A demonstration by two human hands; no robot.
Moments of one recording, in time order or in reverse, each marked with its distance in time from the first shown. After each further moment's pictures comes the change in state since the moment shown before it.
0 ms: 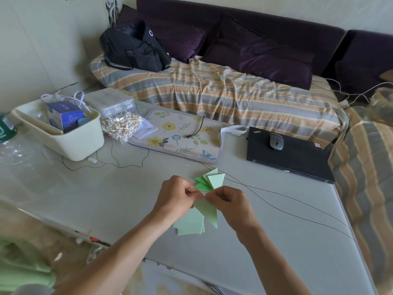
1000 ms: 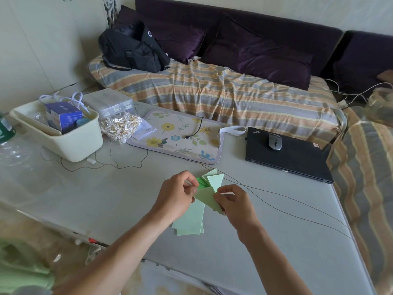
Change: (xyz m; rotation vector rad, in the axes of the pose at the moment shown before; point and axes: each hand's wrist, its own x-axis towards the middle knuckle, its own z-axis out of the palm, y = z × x) left_hand 0.006 -0.005 0.003 -0.026 0.032 0.104; right_hand 0.008 0.010 -0.004 0.083 0.115 0.136
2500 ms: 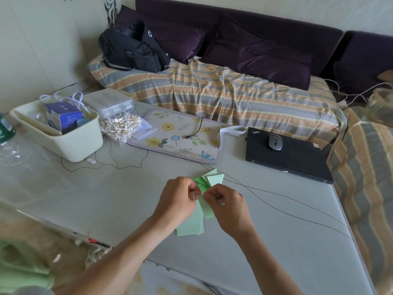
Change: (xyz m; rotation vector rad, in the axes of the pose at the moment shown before) left_hand -0.004 0.003 0.006 0.153 0.036 0.054; right_hand -0.009 -0.003 0.010 -0.366 0.017 -0.512
